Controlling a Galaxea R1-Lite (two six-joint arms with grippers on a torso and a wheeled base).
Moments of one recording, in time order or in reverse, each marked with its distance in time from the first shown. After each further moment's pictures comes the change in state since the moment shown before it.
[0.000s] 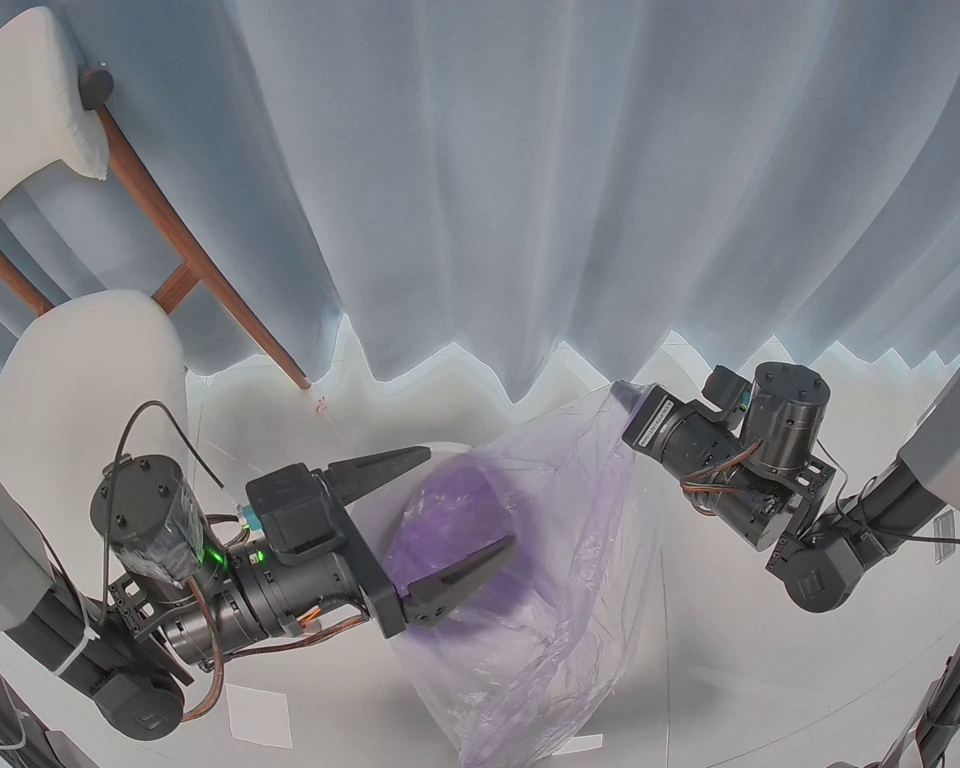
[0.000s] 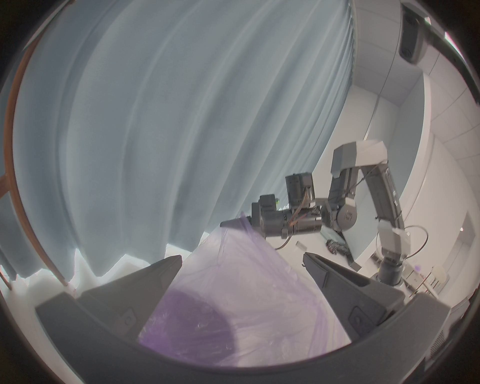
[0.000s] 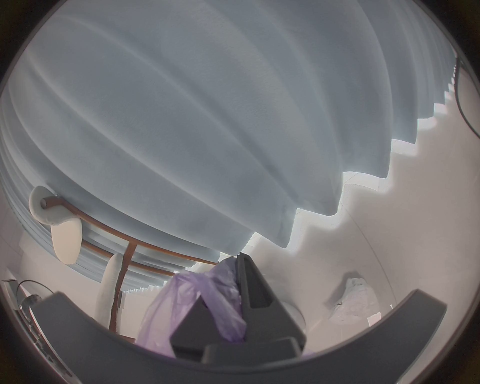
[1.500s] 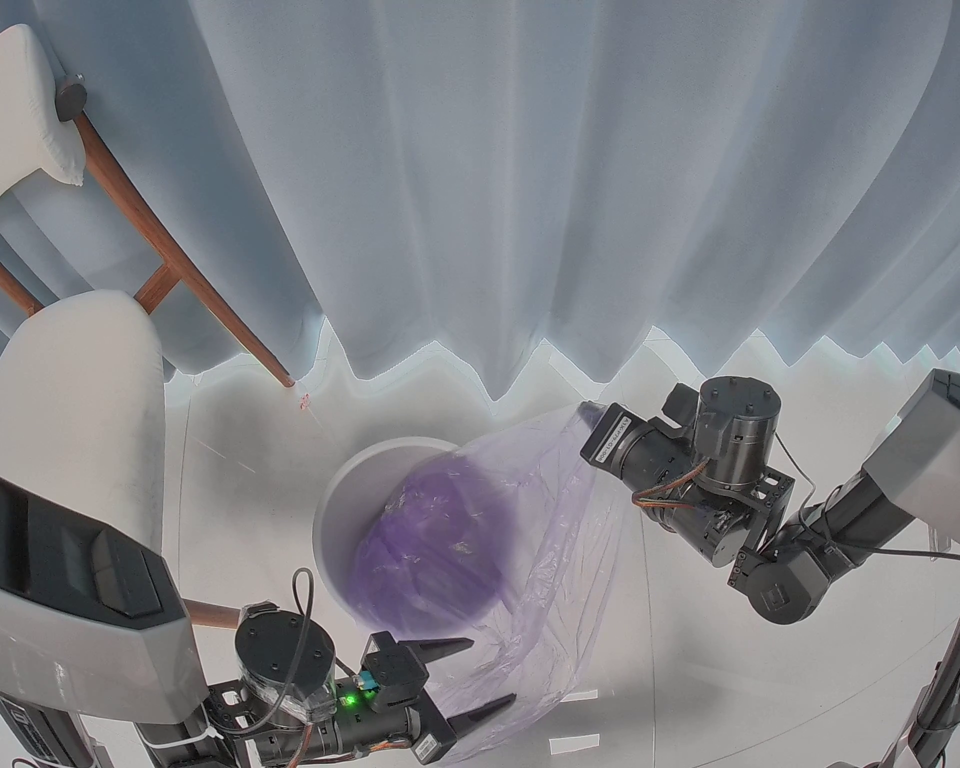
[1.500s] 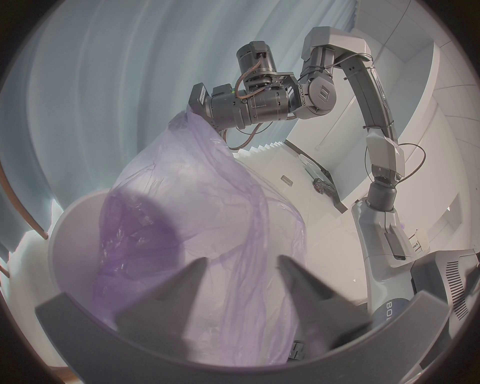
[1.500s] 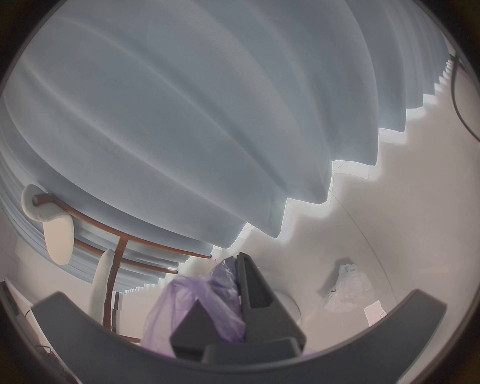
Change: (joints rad) left arm -0.185 0.297 0.207 -0.074 0.183 0.116; right arm 0.078 0.071 -0.073 0.061 -0.099 0.041
